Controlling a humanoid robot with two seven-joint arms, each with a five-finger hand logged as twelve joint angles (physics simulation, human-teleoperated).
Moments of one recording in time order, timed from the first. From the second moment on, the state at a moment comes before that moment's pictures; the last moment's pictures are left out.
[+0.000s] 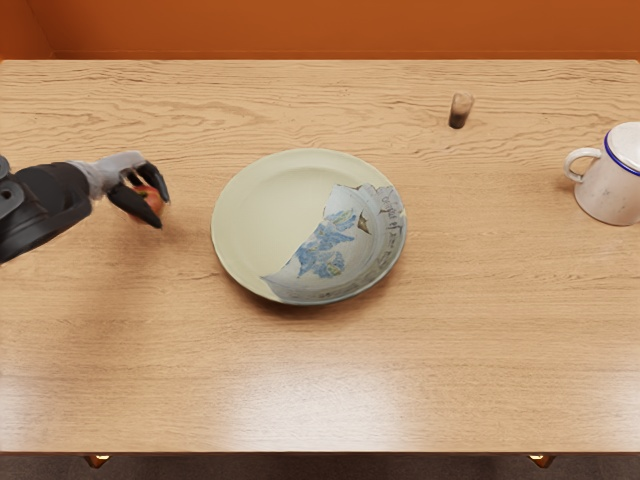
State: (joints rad) left arm -0.98 0.68 -0.39 -1.36 0.93 -0.01 0.61; right arm -0.05 0.00 -0.07 0.18 0.03 0.00 0.06
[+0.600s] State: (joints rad) left arm -1.01 0.48 -0.68 -1.33 0.49 -0.16 0.61; right arm -0.05 0.00 -0.07 0.18 0.03 0.00 0.06
